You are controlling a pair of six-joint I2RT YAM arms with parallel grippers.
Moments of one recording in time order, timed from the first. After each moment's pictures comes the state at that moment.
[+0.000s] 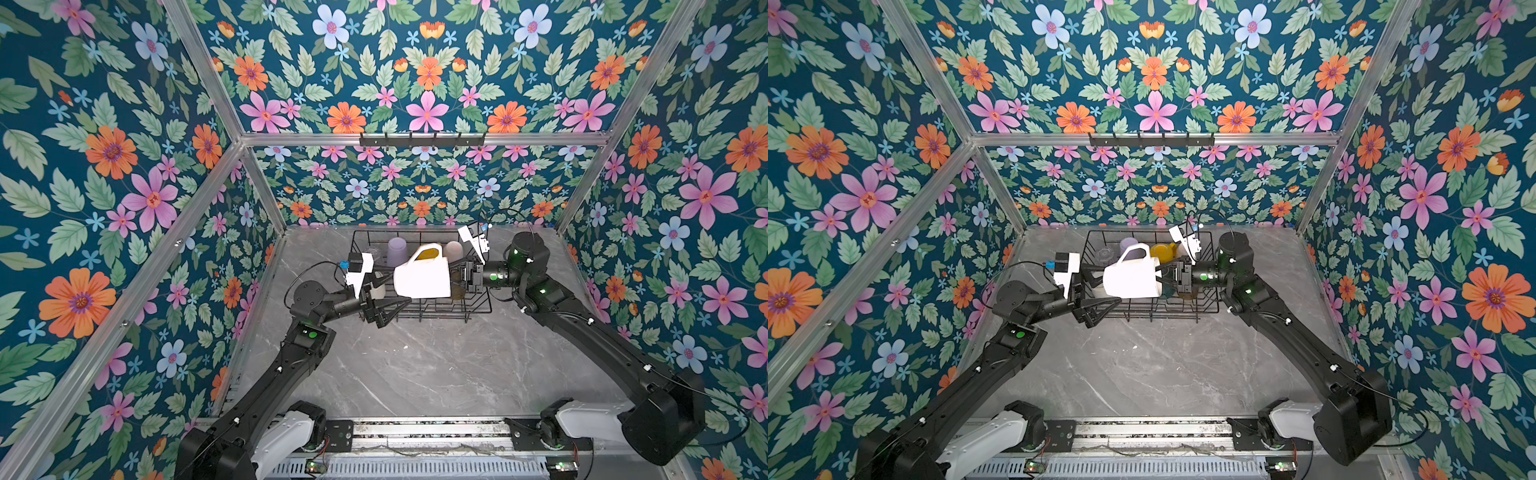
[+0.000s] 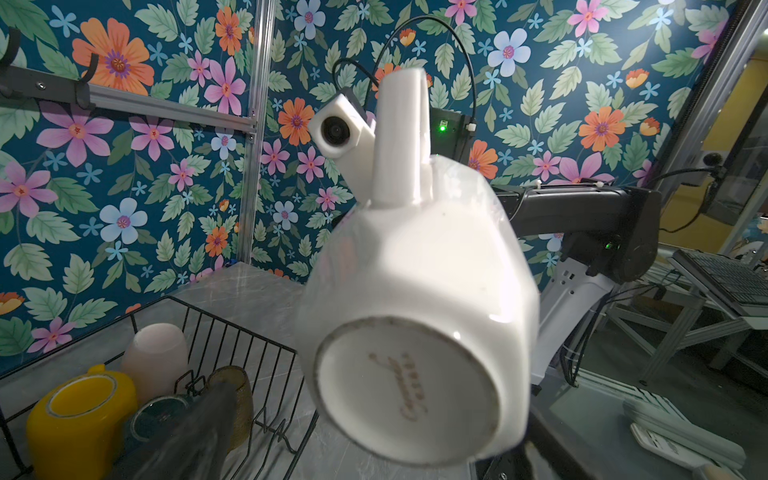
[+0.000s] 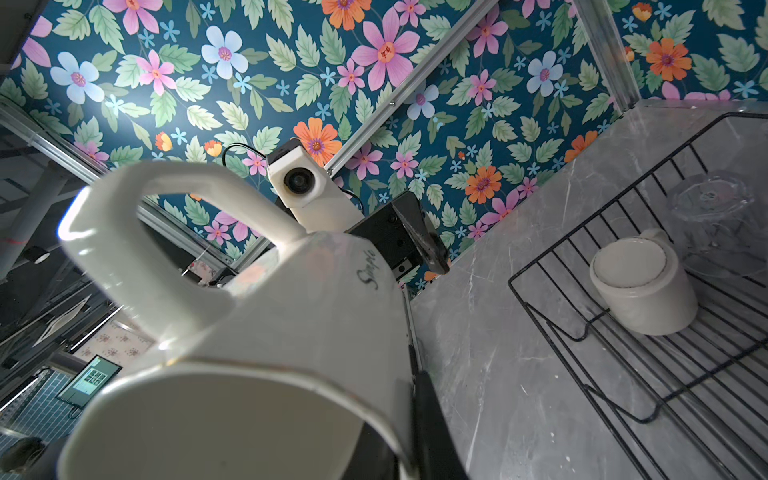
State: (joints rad) left arm -0.40 0.99 0.66 0.63 0.93 -0.44; right arm 0.49 1.30 1.12 0.13 -1.01 0.65
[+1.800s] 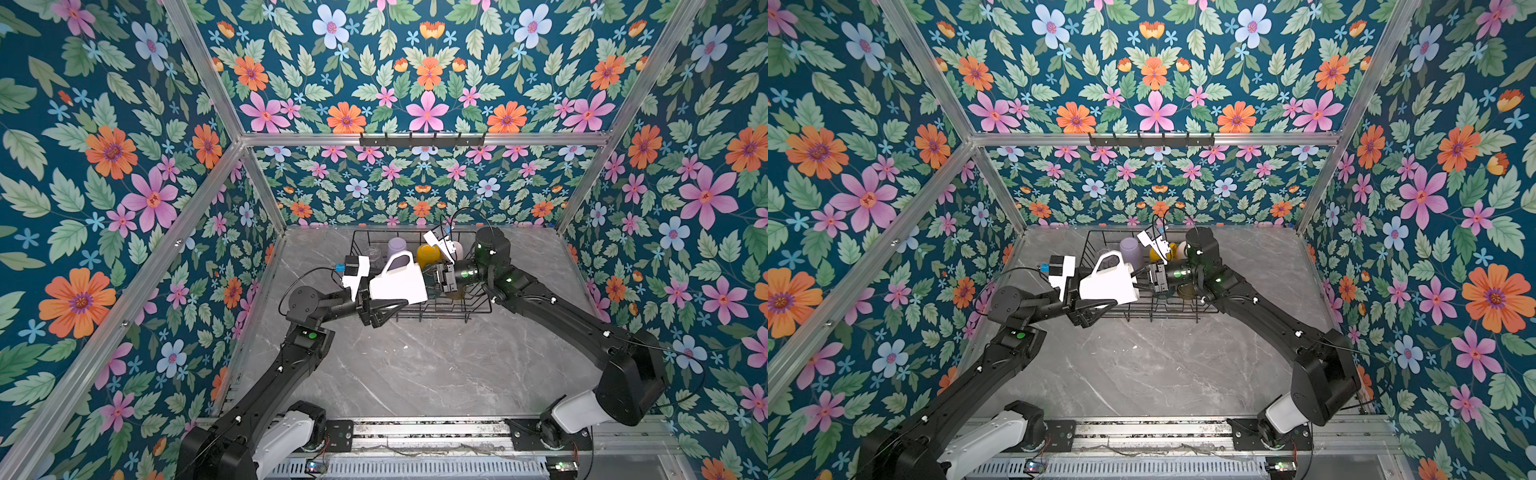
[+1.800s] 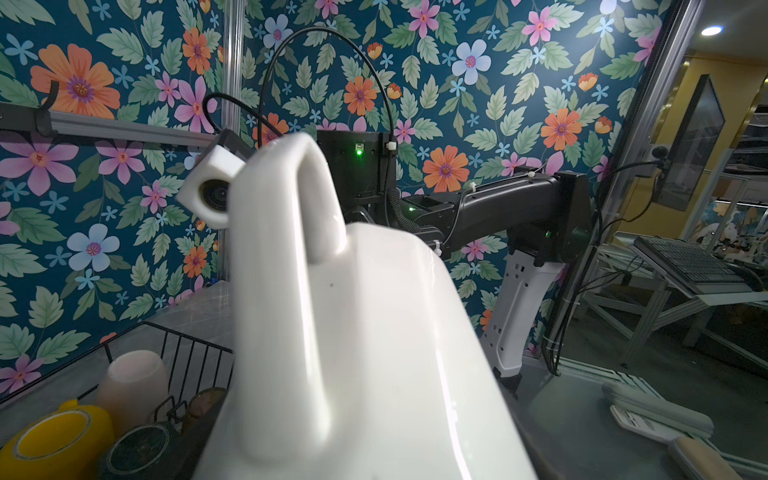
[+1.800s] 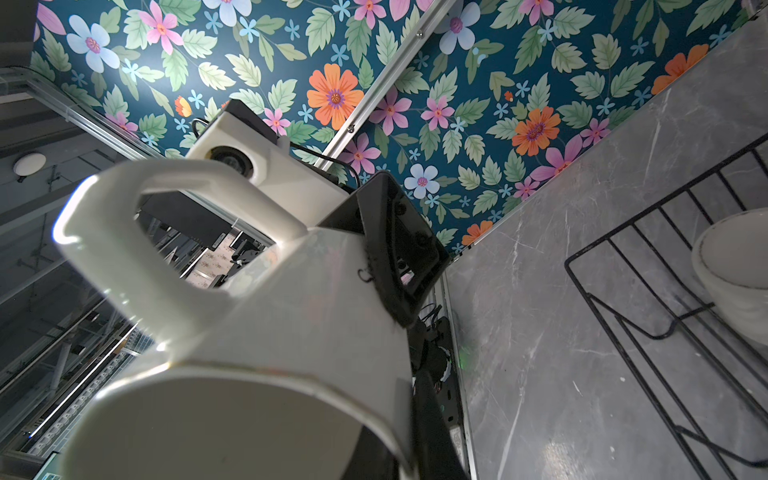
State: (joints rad) left arm -0.40 0.99 0.63 0.77 1.01 -0.51; right arm 0.59 1.51 1.24 0.15 -1.09 0.68
